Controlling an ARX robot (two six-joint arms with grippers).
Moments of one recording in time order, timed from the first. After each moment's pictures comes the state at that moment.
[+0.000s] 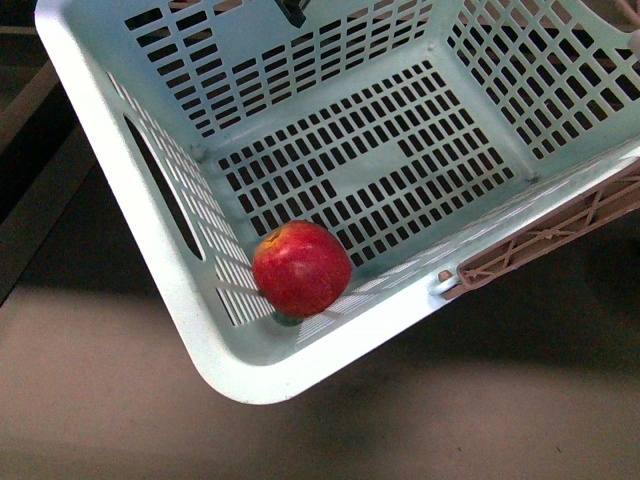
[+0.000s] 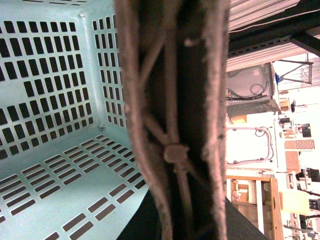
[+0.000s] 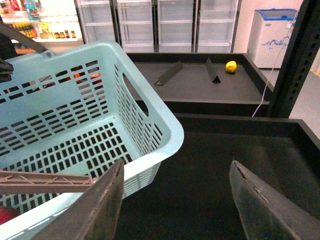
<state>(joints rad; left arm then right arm) -0.72 1.69 1.09 0.22 0.08 -1.06 0.00 0.01 0.02 0.00 0.00 0.00</state>
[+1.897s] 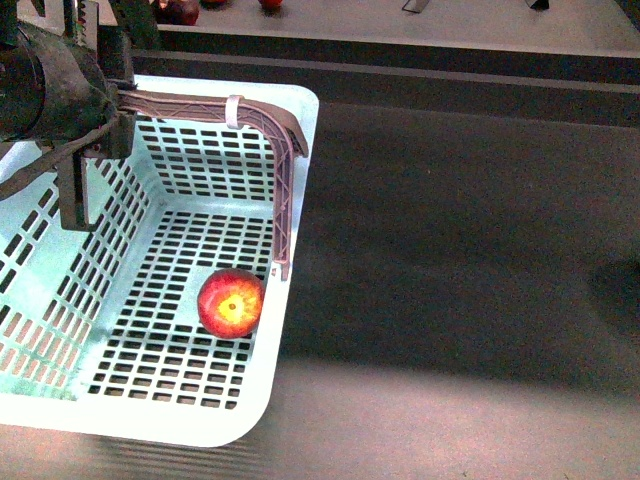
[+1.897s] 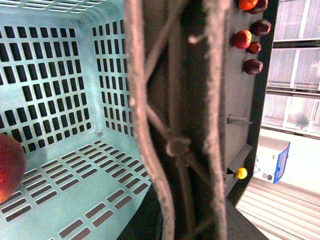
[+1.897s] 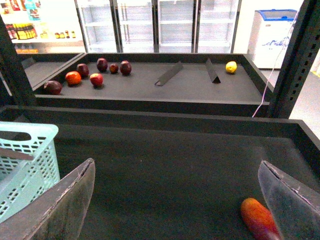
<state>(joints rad) -0.32 1.83 0.81 0.43 -0.28 -1.63 0.00 0.01 0.02 0.00 0.00 0.00</state>
